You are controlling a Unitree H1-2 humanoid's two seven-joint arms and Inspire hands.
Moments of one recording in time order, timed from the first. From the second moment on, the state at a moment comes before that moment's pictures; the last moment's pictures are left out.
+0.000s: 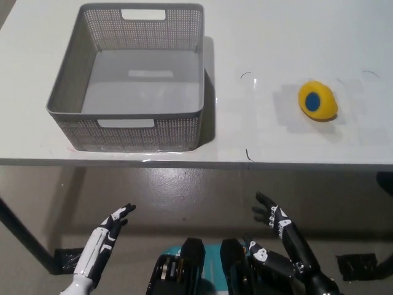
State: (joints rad) left_arm -0.05 0.20 -0.10 0.32 0.08 -0.41 -0.05; right_arm -0.07 -0.07 0.20 0.27 -0.08 -0.39 0.10
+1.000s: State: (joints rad) left_arm -0.06 0.20 -0.07 0.31 0.02 -0.43 -0.10; right_arm -0.45 -0.33 -0.07 -0.23 -0.31 -0.11 0.08
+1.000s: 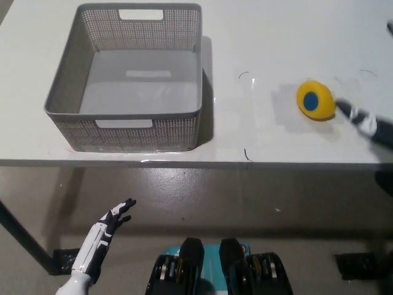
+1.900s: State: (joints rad) left_arm -0.04 0.20 -0.06 0.31 0.02 -0.43 -0.11; right_arm -1.11 -0.39 0.23 1.02 -0.46 -0.03 0.10
